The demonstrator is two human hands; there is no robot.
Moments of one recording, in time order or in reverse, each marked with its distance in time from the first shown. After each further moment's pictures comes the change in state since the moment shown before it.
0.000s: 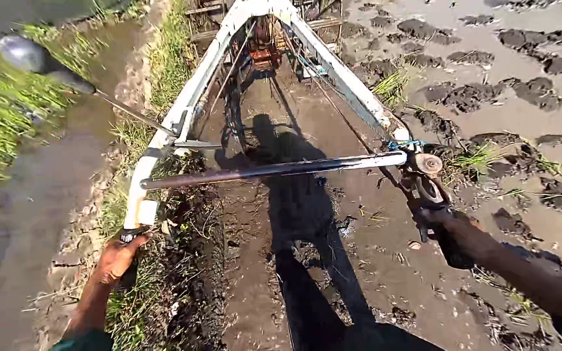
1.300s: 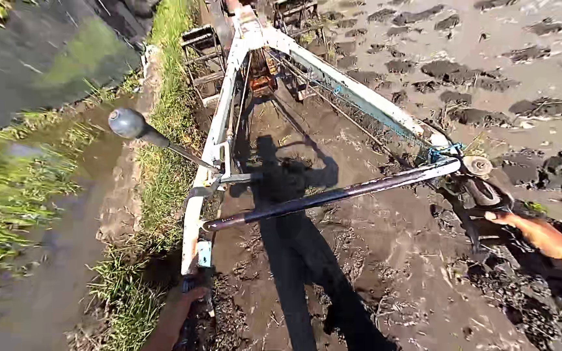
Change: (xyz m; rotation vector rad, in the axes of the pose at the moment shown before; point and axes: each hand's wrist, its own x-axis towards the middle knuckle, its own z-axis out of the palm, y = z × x) left_hand 0.533 0.377 0.166 -0.230 -0.170 -0.310; right_hand 0.593 -0.373 -0.013 0.066 0.013 -0.016
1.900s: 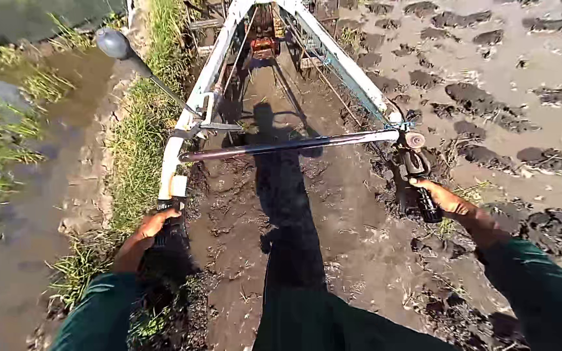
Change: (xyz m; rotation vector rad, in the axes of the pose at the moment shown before) left_hand 0.231 0.230 0.026 0.078 0.007 0.081; right_hand 0.252 -0.228 0.055 -0.029 -0.237 0.011
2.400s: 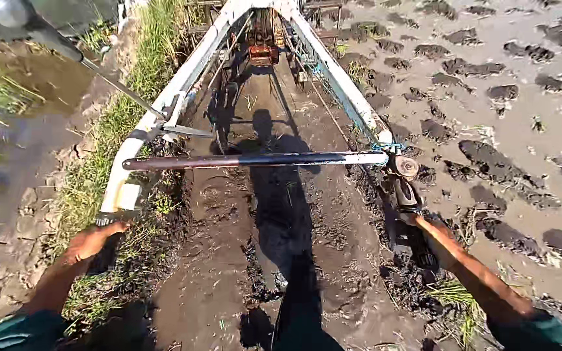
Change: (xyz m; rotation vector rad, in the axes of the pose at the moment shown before) left_hand 0.239 0.197 0.000 0.129 0.139 0.010; right_hand 0.221 -0.202 0.015 0.029 0.151 -0.004
